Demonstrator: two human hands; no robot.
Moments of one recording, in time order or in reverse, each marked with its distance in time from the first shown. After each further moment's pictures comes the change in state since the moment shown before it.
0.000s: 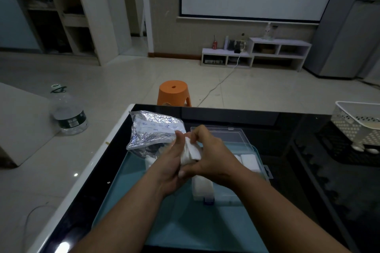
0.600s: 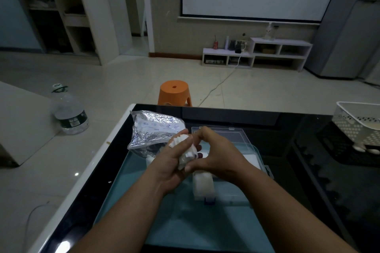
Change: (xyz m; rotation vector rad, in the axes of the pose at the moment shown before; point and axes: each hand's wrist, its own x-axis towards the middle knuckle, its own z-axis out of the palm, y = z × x) left_hand 0.003 0.003 -0.006 -0.122 0.032 0.036; right_hand -0.002 0.003 -0.011 0.004 -0.008 0.004
